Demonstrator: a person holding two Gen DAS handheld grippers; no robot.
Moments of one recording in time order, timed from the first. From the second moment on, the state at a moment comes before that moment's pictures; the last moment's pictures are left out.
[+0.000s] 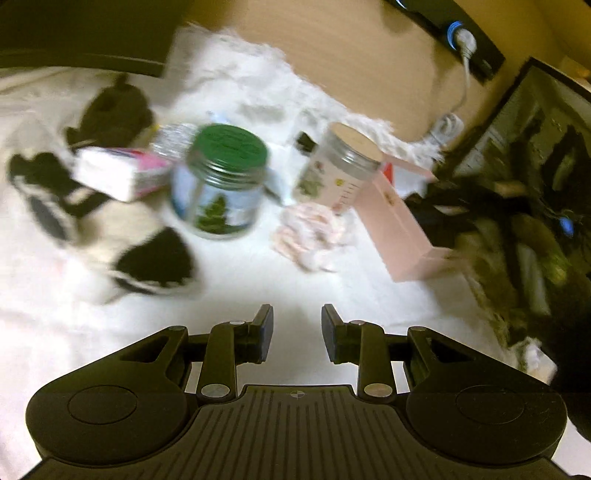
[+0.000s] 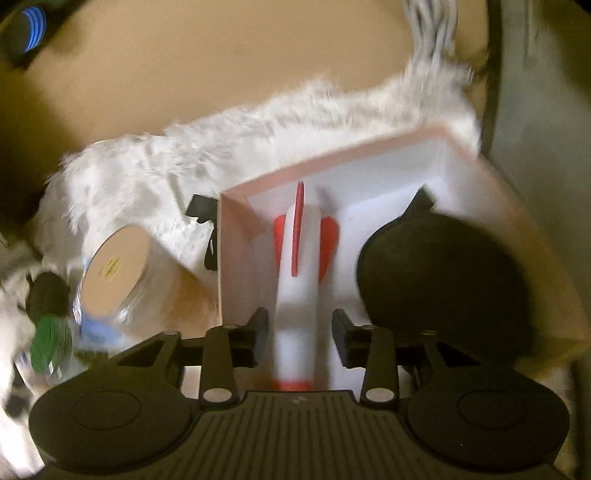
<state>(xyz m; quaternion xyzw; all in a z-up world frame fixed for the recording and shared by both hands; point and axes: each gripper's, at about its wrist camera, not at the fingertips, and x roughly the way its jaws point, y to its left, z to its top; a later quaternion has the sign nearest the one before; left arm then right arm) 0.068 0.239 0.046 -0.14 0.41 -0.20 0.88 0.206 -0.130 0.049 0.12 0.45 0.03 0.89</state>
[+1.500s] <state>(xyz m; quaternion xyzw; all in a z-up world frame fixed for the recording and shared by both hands) 0.139 0.361 0.024 -0.28 0.42 -0.03 0.86 0.087 -0.007 0.005 -0.05 0.43 0.12 0.89</state>
